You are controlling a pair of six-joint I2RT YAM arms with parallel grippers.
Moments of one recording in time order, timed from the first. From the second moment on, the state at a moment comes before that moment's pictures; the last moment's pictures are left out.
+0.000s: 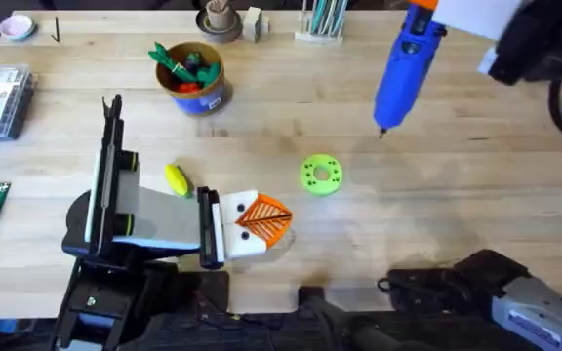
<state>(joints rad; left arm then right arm) -0.15 0.01 0.01 -0.14 1.27 0.08 0.40 0.84 1.11 -0.51 -0.21 -0.05</state>
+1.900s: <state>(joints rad) -0.15 0.01 0.01 -0.14 1.27 0.08 1.08 0.96 0.76 0.32 -0.21 -0.04</state>
